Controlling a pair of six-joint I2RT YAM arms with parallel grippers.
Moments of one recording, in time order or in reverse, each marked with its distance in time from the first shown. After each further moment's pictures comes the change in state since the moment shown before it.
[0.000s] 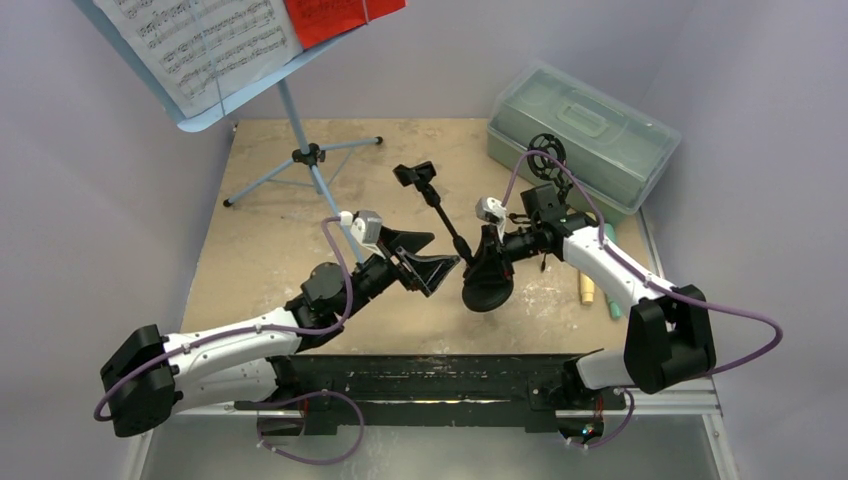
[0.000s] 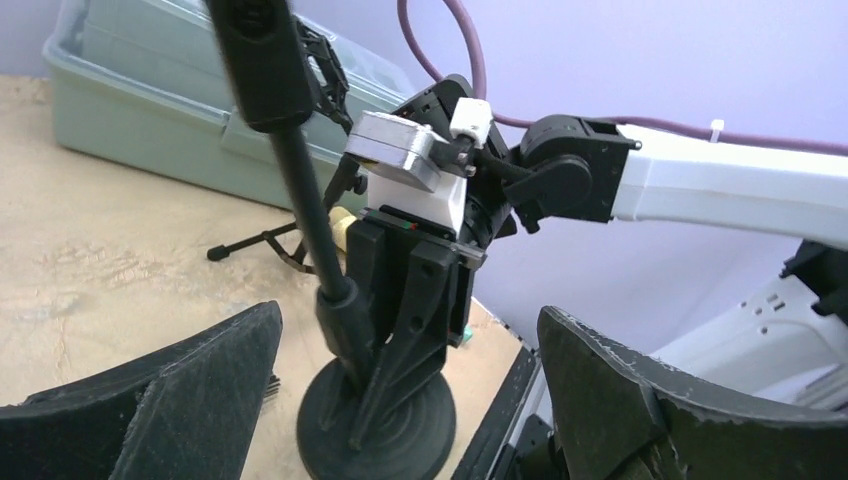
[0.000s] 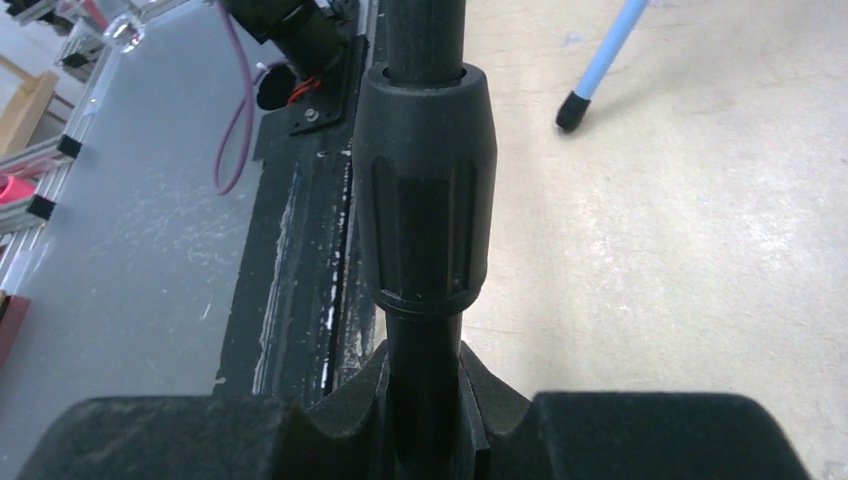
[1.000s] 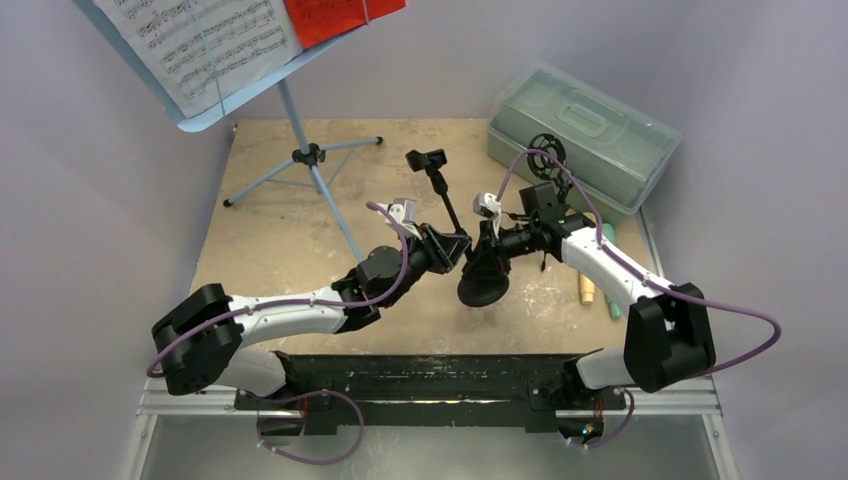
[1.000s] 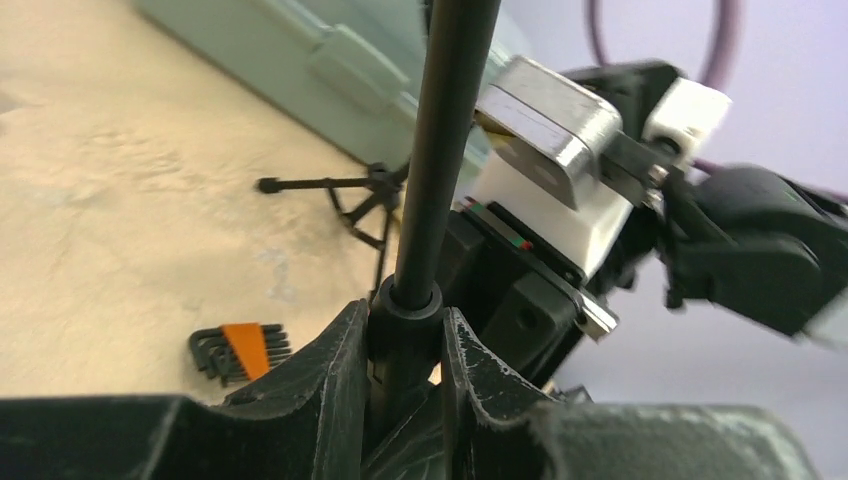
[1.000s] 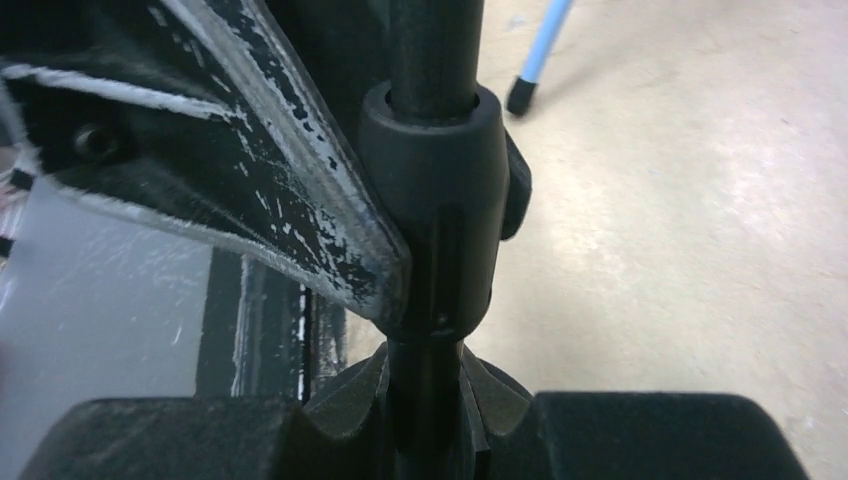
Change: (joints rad) left arm 0.011 0.344 0.110 0.078 -0.116 -0.199; right arm 0.021 0.010 0.002 0.042 0.058 0.064
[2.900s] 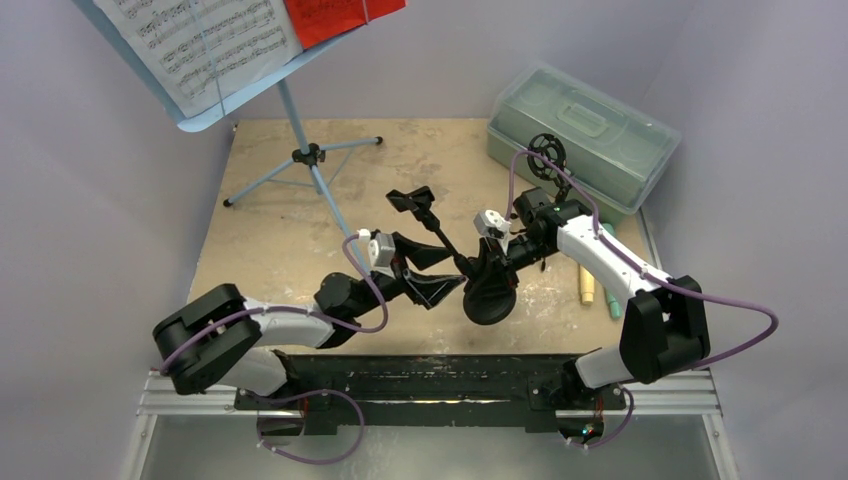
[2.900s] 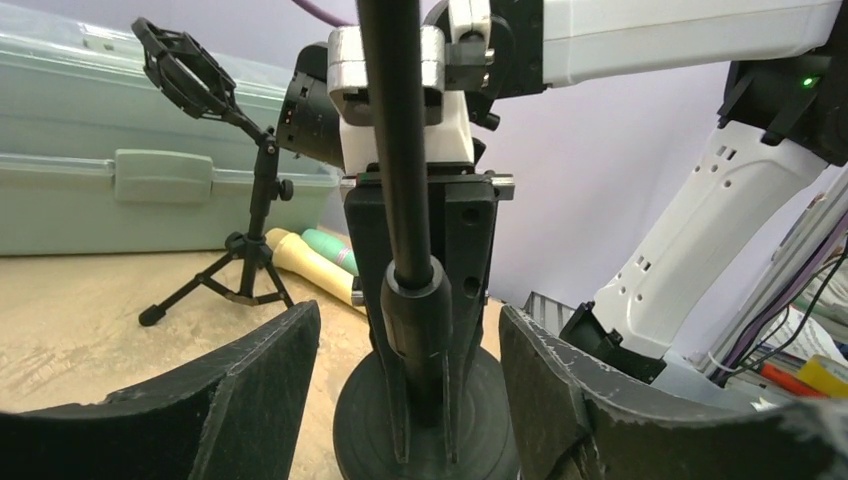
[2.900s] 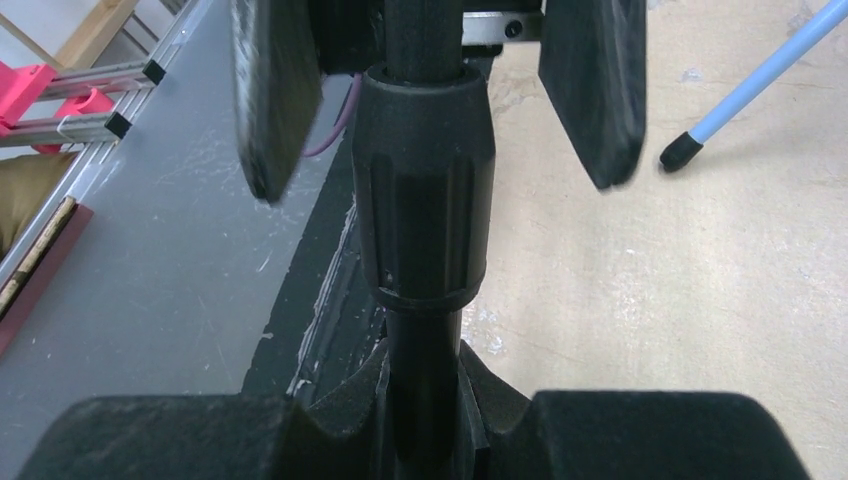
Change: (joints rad) left arm 0.085 -0.012 -0.264 0.579 0.505 0.322; right arm 0.016 0.043 0.118 -0.511 -0.158 -0.574
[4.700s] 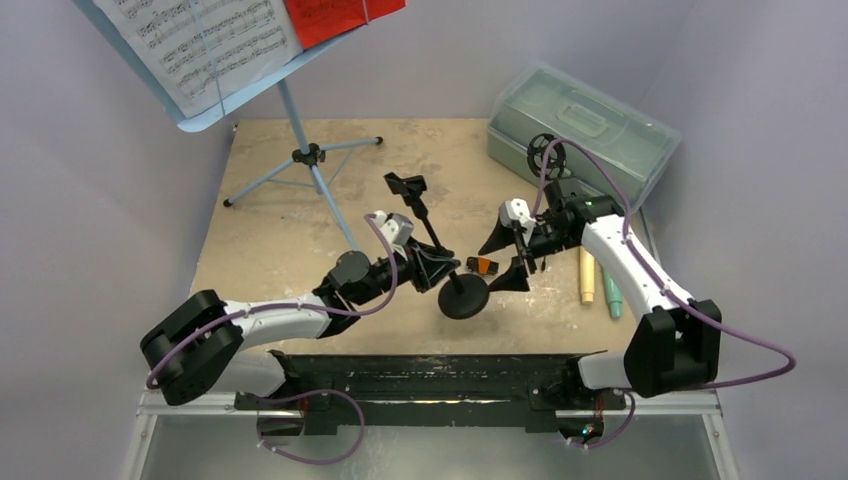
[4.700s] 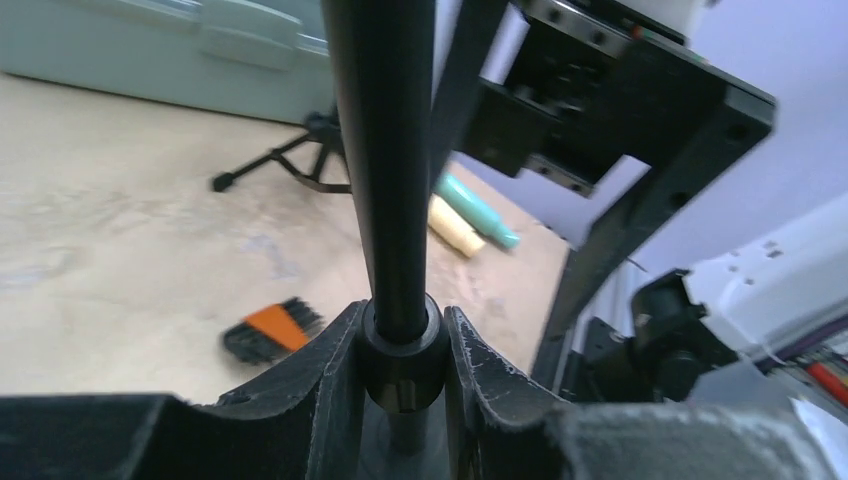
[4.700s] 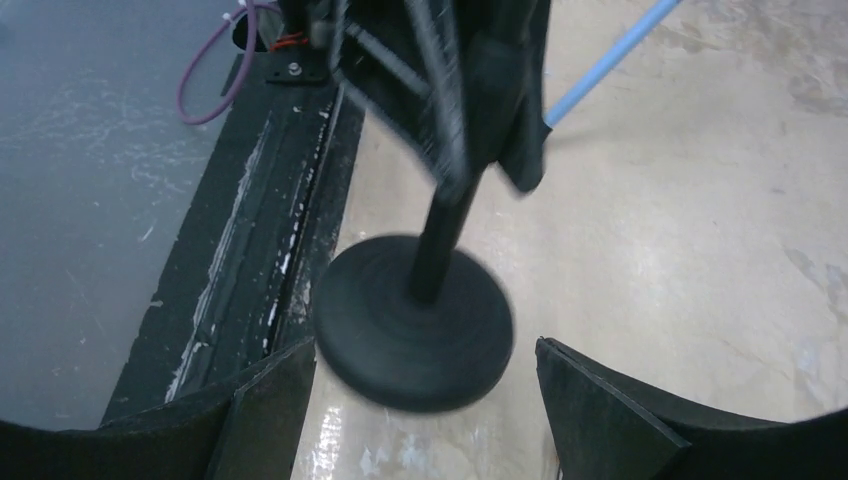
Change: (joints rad) left arm 0.089 -0.056 0.103 -0.455 -0.042 -0.035; right arm -0.191 -0.105 0.019 -0.051 0.079 -0.175
